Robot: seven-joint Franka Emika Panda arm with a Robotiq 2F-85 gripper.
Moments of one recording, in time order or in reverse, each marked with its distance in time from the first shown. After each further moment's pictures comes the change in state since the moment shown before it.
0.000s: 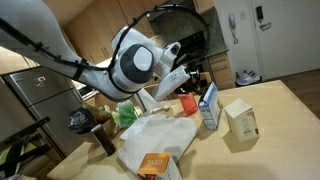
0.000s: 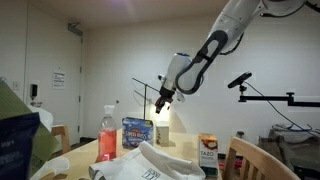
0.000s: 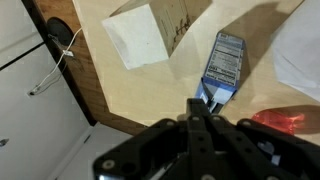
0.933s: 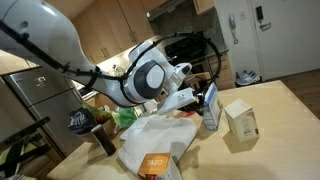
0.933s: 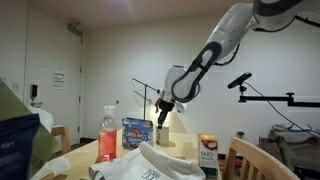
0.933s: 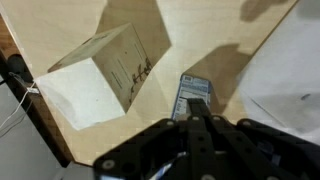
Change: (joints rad) arm -0.141 0.112 0.173 0.079 0.051 -0.144 -0.048
